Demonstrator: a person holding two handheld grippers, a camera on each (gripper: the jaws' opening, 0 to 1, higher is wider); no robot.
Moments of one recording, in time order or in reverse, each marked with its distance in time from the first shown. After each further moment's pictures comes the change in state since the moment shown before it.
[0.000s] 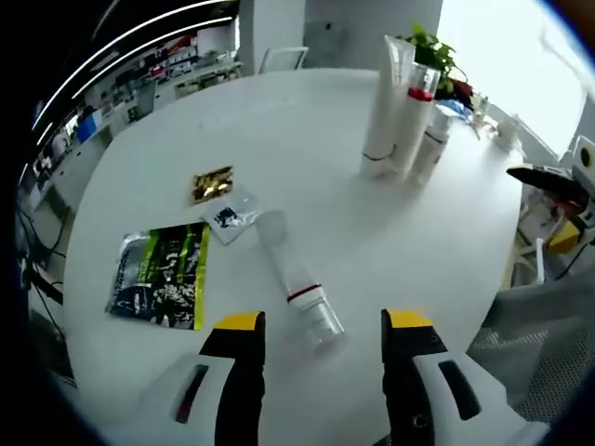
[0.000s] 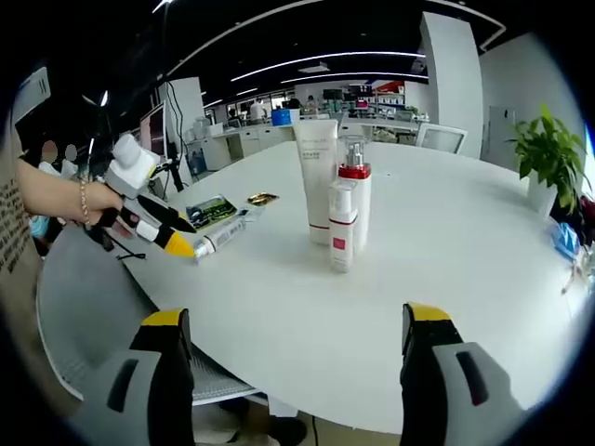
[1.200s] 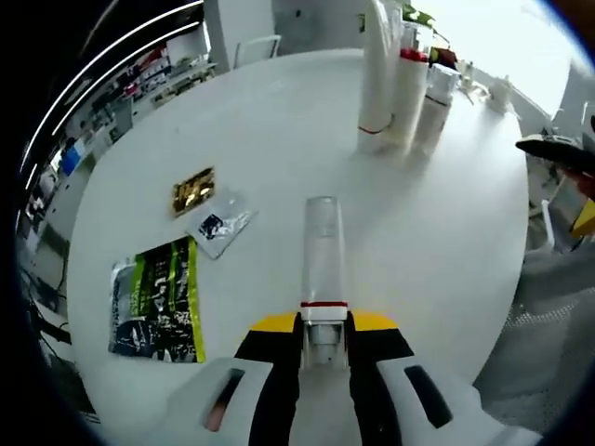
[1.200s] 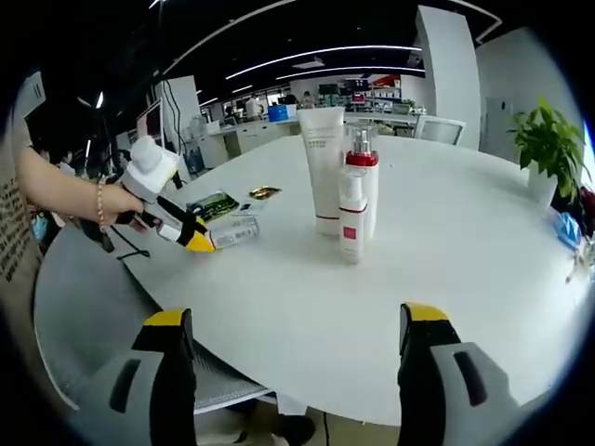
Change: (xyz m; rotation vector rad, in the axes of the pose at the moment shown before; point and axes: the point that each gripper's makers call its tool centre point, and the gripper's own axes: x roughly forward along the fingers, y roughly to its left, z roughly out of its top) left arm 0.018 0.003 -0.001 0.159 0.065 -0.033; right arm 0.007 0.015 -0.007 0.021 0.014 0.002
